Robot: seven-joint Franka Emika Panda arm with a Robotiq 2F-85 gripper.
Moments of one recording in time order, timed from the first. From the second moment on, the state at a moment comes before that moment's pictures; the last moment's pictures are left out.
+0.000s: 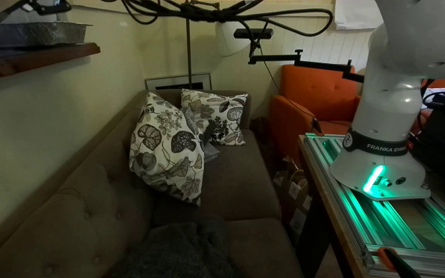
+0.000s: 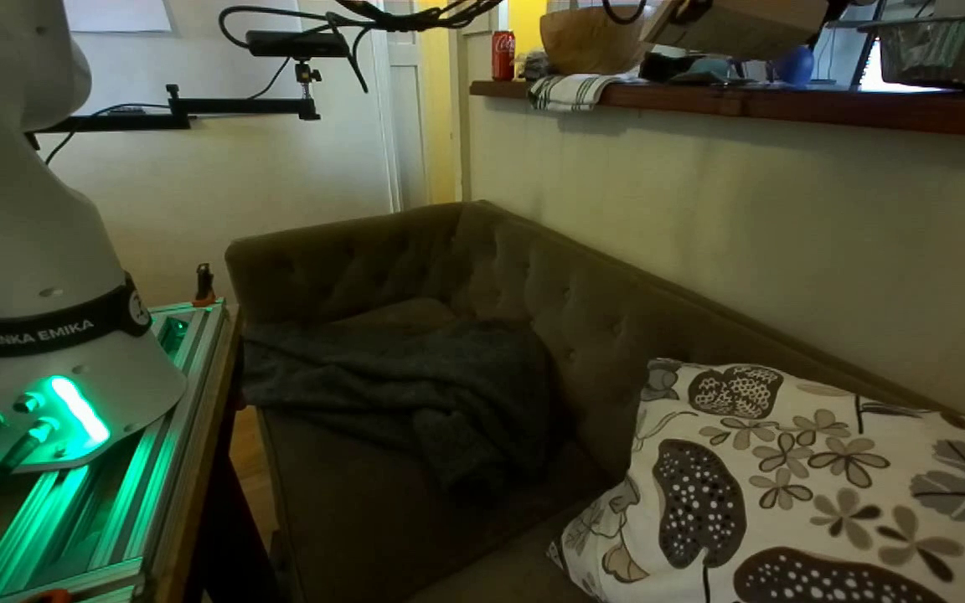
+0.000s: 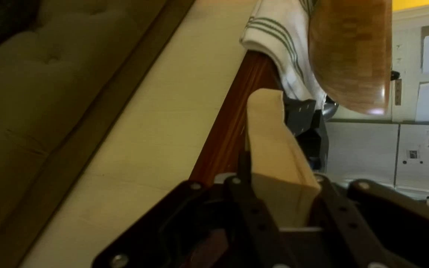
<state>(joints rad) -0.15 0.43 0.03 -1.40 1.00 1.98 0.12</state>
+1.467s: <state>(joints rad) -0.23 0.11 -0.24 -2.06 0.91 2.42 0.13</state>
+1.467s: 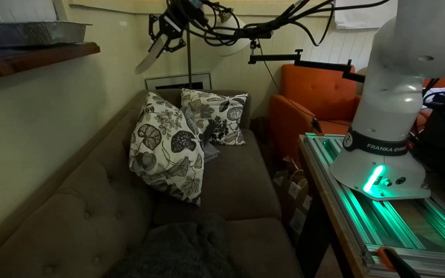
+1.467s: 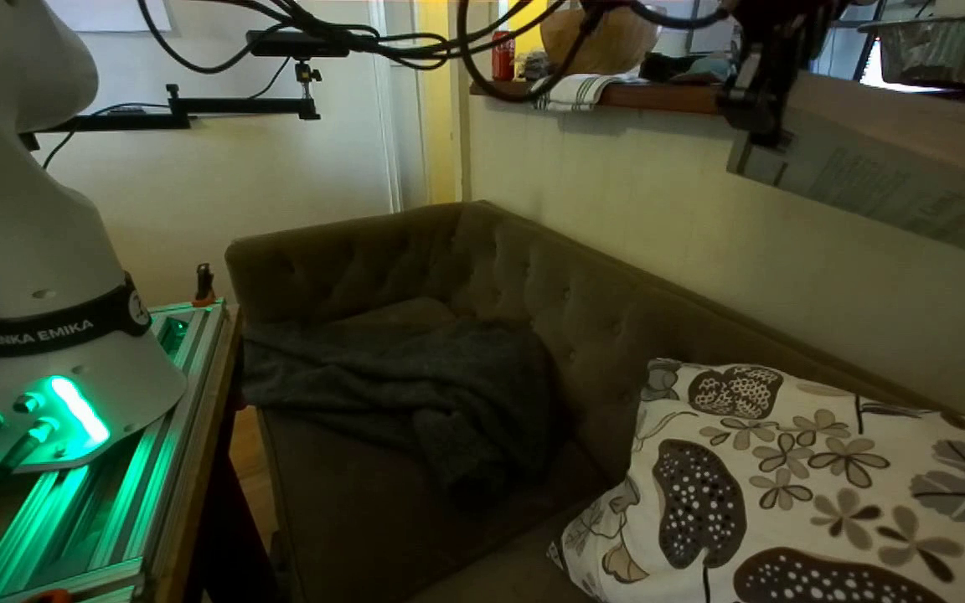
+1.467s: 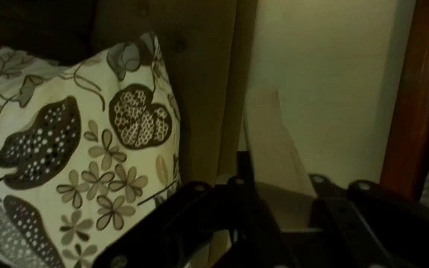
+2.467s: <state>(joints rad) -0.32 0.31 -0.27 -1.95 1.07 2.64 0.12</state>
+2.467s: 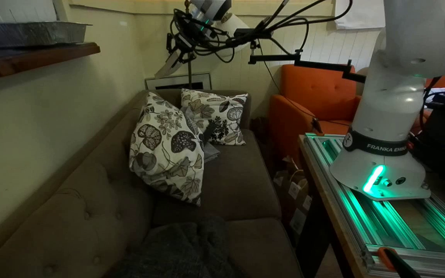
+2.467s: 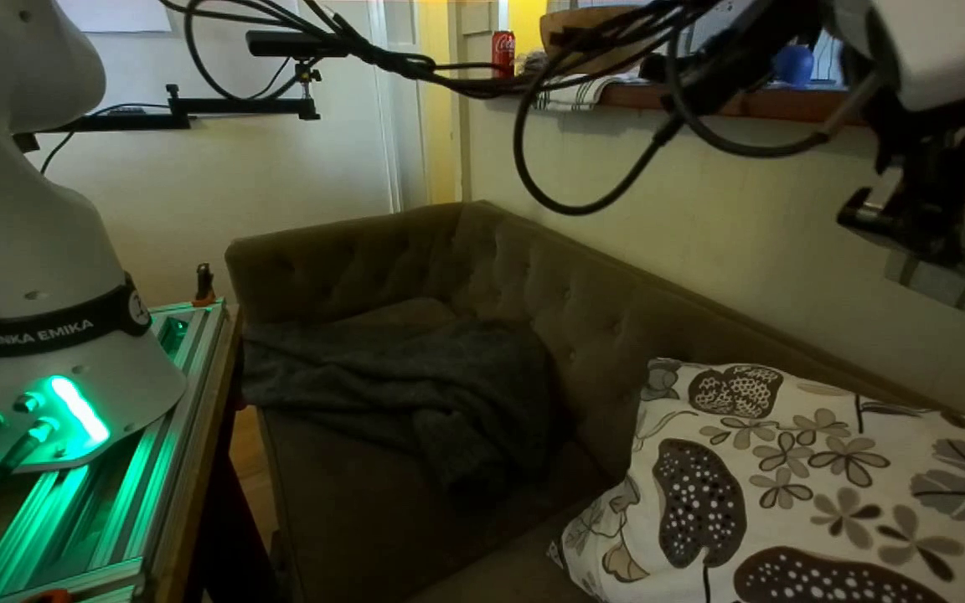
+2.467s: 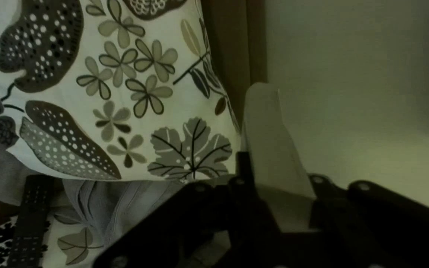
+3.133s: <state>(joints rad) -0.43 0.75 -0.30 -1.45 1.06 2.68 0.50</state>
